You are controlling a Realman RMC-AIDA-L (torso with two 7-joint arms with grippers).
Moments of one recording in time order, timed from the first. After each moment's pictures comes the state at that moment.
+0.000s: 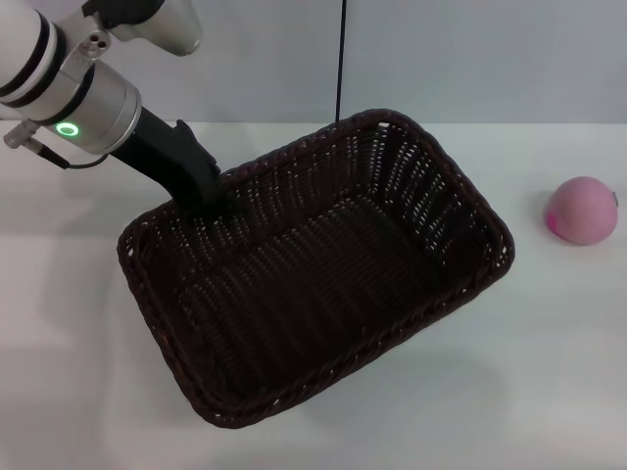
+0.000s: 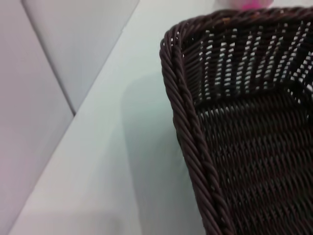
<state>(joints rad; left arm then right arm) -0.79 -2.06 1.09 1.06 2.54 1.55 -1.93 0.40 2.07 -0.25 -0.17 -0.94 -1.26 0.97</state>
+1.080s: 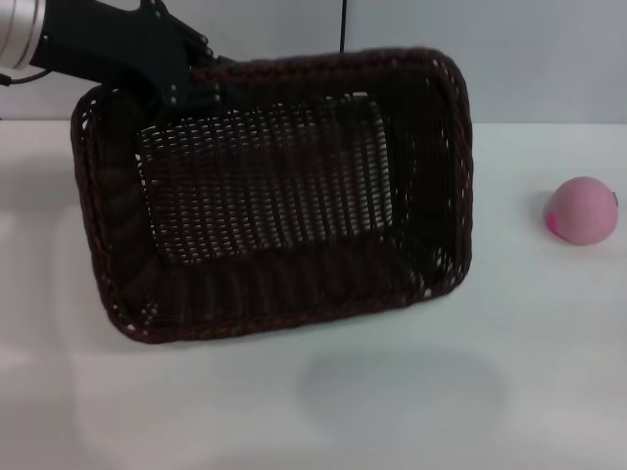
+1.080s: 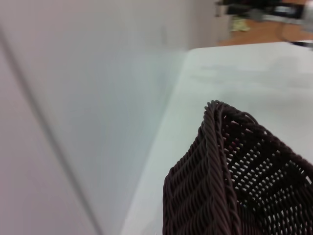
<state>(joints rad) -0.69 -2.01 0.90 1.31 2.20 1.70 -1.71 0.37 2.07 -0.22 -0.16 -0.94 -1.27 0.98</state>
